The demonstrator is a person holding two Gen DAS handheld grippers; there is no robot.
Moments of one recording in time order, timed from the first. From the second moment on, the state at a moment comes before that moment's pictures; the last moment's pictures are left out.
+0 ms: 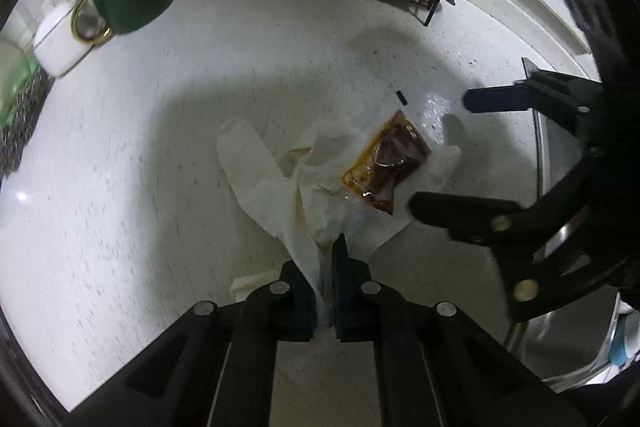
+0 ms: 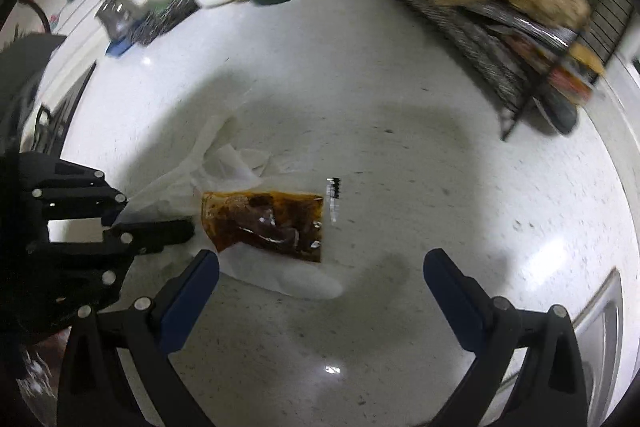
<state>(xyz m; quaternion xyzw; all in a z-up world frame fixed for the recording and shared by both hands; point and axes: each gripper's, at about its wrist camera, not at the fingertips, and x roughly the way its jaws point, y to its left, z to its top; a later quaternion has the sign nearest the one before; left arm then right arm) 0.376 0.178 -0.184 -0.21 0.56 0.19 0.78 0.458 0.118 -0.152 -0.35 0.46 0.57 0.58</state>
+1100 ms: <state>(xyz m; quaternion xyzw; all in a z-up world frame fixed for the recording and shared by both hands) 0.282 0.148 -0.120 -0.23 0.52 0.26 0.78 0.405 0.095 -0.117 -0.33 0.44 0.61 0.57</state>
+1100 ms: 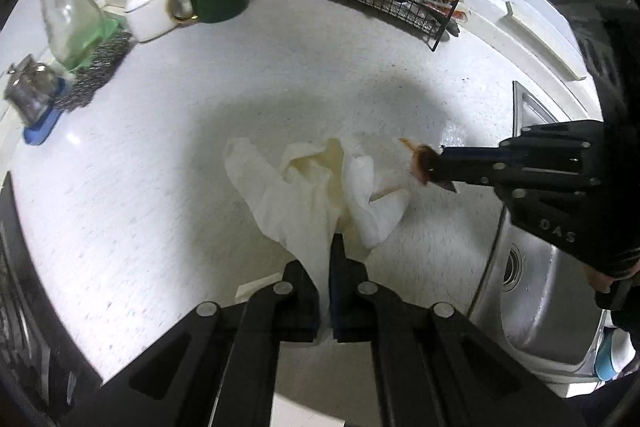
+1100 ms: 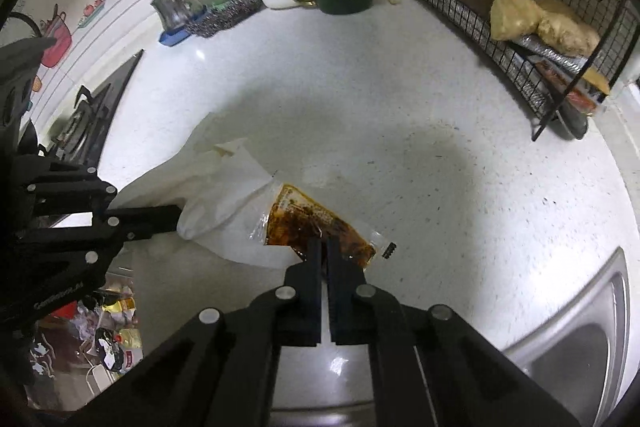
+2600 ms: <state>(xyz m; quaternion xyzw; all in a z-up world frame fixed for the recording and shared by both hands) -0.014 -0.090 -0.070 -0.24 0.47 0.28 0.80 0.146 -0.123 -0.060 -0.32 0.42 0.63 0.57</state>
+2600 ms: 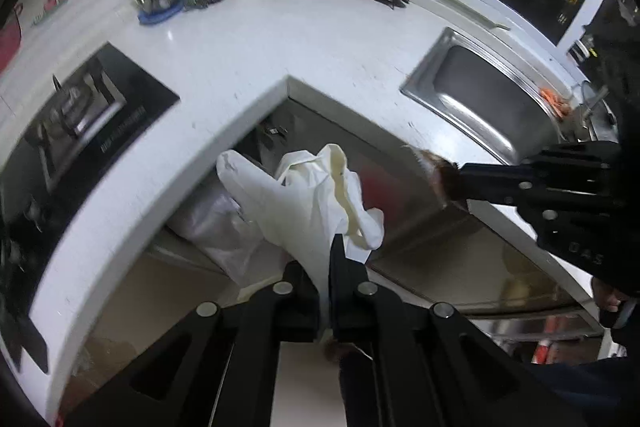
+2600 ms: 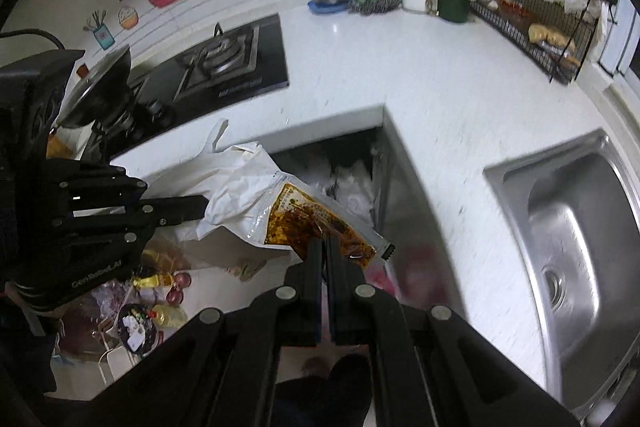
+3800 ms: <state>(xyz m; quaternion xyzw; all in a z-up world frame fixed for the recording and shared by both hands) 0.039 -0.091 -0.445 -0.28 0.57 0.23 0.74 0.160 -0.142 -0.391 -0.35 0.51 0.56 0.55</state>
